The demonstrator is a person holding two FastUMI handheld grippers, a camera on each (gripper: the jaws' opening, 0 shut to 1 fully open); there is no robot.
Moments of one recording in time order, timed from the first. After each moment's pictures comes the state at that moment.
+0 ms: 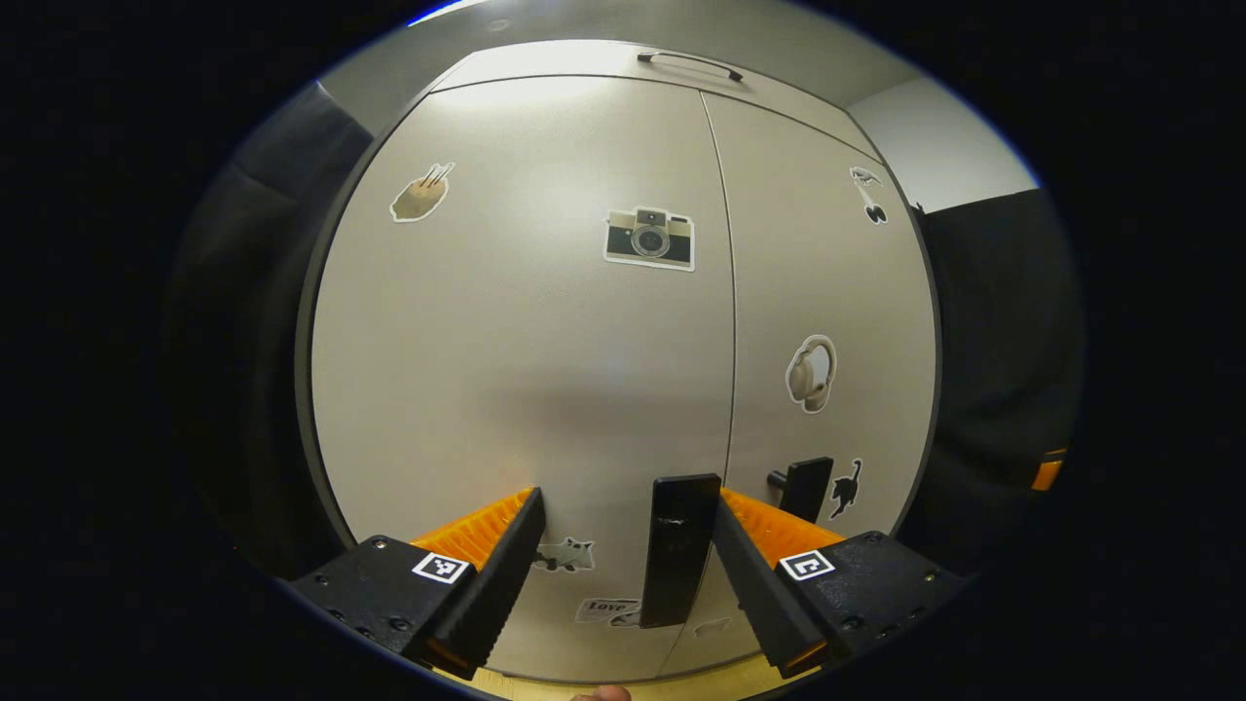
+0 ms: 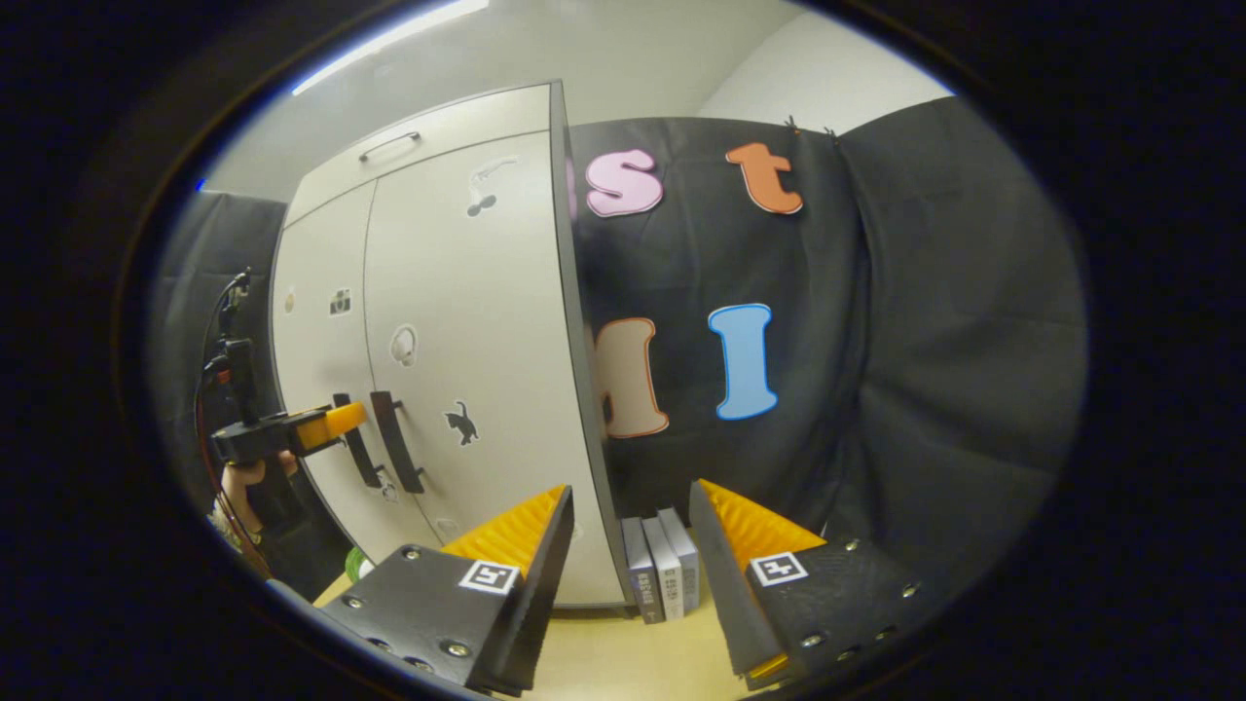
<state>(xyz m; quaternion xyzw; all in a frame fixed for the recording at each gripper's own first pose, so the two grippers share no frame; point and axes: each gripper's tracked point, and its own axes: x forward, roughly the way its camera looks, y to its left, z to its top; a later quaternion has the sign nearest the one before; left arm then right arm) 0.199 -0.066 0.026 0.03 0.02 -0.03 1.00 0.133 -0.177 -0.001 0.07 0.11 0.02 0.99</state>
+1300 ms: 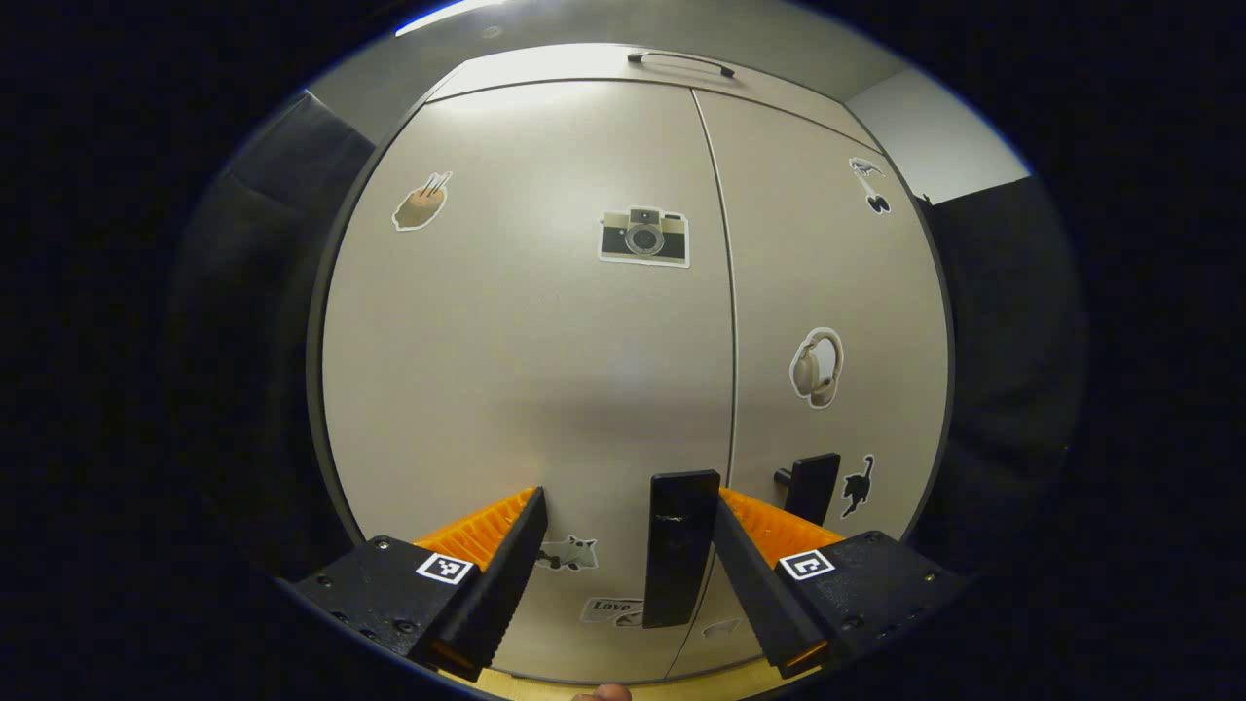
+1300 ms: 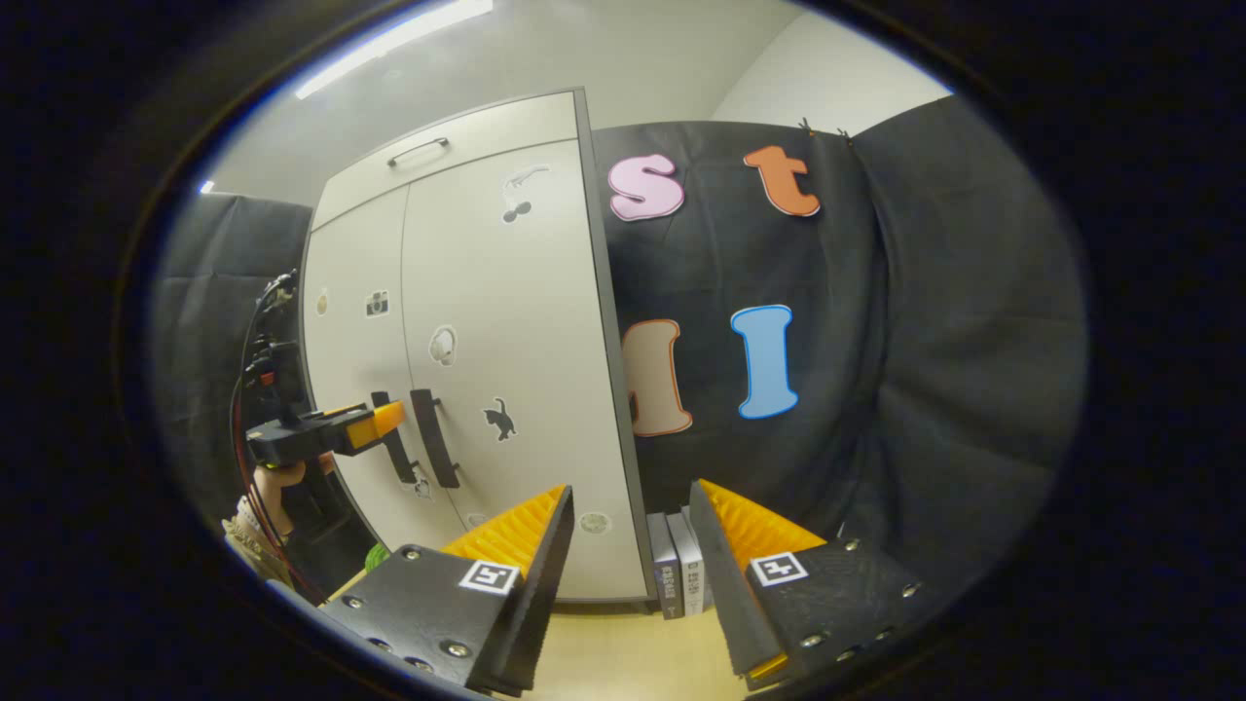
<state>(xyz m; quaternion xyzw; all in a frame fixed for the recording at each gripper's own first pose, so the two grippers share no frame) 0.194 -0.068 0.029 0.04 0.01 -0.01 1.00 0.108 -0.158 0.006 0.08 0.11 0.05 0.99</state>
